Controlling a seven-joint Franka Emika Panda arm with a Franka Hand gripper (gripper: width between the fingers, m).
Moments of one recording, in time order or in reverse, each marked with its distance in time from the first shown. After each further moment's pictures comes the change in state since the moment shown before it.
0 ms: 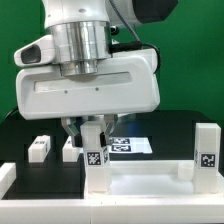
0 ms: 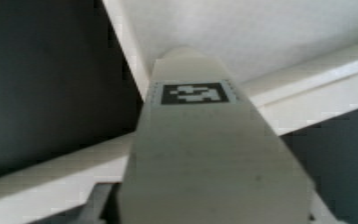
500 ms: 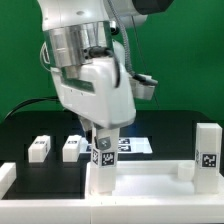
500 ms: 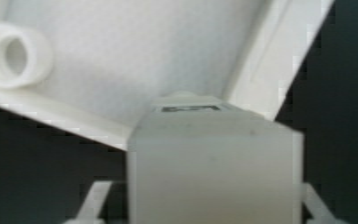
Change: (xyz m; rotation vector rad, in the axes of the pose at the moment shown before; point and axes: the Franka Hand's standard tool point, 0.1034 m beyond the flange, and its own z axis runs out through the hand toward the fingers) arm -0.004 -0.004 0.001 -0.027 -0.115 0.924
